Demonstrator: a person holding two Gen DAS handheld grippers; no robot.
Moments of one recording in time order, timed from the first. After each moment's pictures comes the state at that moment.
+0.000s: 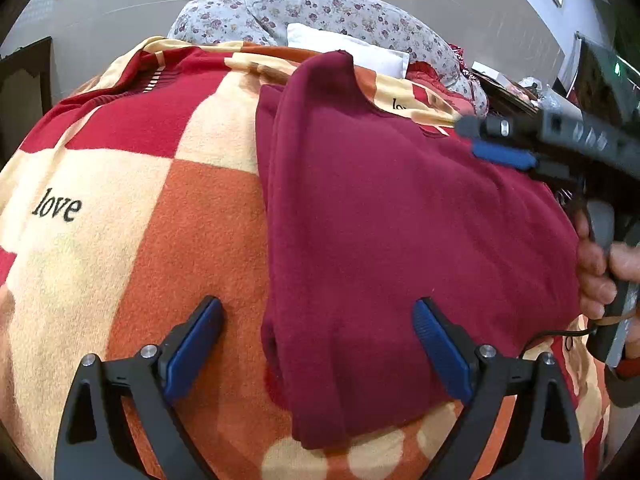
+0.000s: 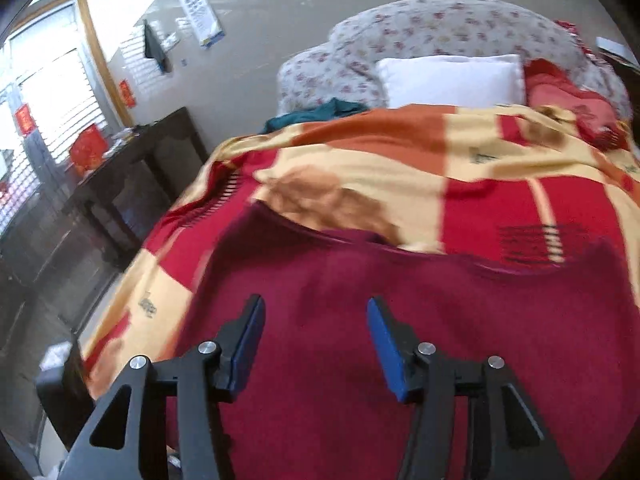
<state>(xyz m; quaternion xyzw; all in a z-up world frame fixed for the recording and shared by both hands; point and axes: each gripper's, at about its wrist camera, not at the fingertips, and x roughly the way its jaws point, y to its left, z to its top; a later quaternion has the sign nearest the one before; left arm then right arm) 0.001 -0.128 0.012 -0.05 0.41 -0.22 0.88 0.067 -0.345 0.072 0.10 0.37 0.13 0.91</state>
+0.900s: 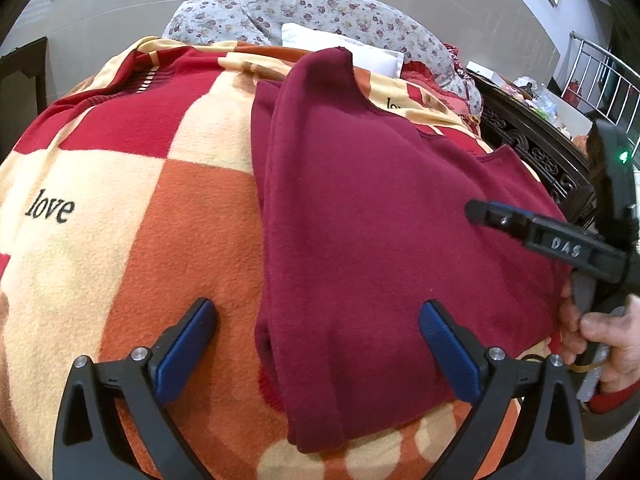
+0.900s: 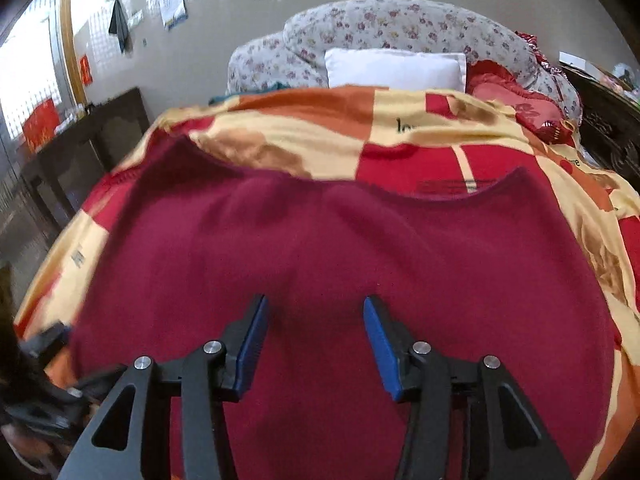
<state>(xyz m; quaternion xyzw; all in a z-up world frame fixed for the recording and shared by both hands) 0.004 -0.129 0.012 -0.05 0.41 -0.23 0.88 0.035 -0.370 0.030 0.04 0.39 0.04 0.92</state>
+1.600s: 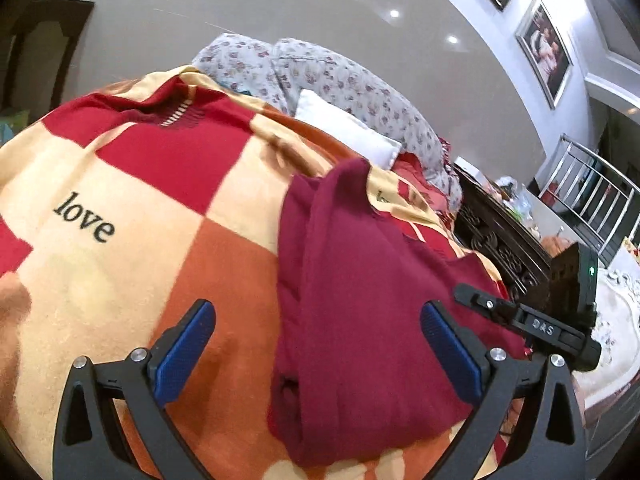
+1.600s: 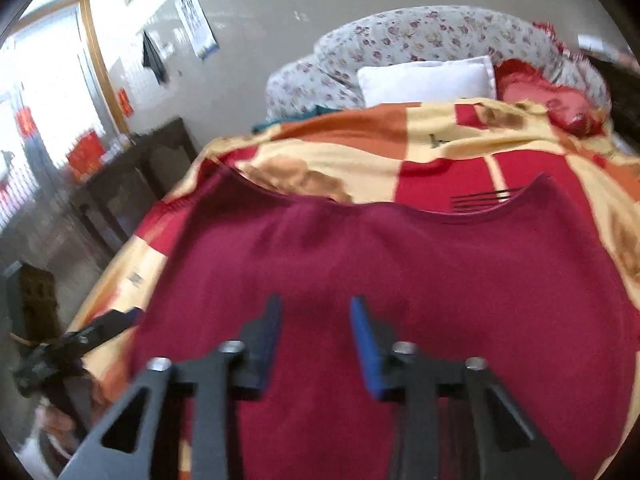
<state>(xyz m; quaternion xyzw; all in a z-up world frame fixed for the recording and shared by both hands) 0.007 -0.081 0.032 -0.21 0.32 -0.24 0.89 0.018 -0.382 0.048 0.12 0.34 0.14 0.92</state>
